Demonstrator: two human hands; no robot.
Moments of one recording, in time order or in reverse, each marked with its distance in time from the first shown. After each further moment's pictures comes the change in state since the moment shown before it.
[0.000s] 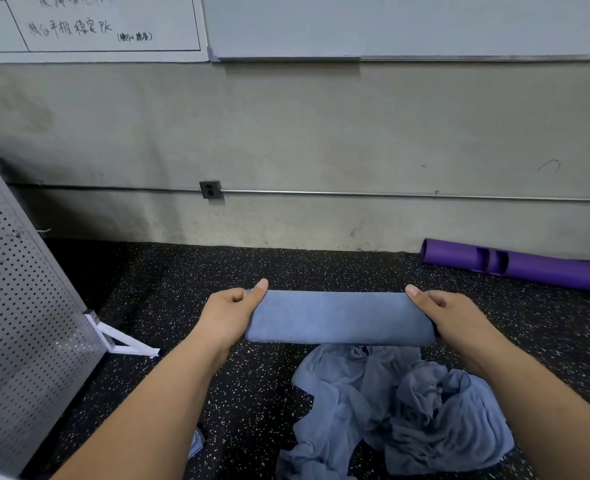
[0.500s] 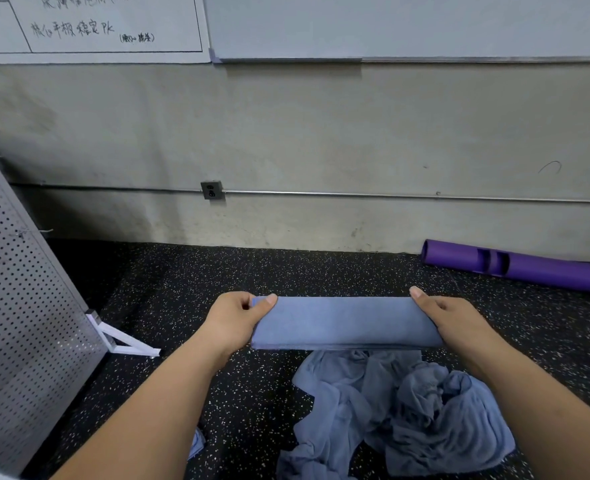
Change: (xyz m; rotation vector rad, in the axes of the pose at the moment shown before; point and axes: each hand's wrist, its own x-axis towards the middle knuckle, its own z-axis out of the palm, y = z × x) left_hand 0.003 -0.006 0.000 0.179 -0.050 0.037; right_hand 0.002 0.004 0.001 -0.068 0.050 0.042
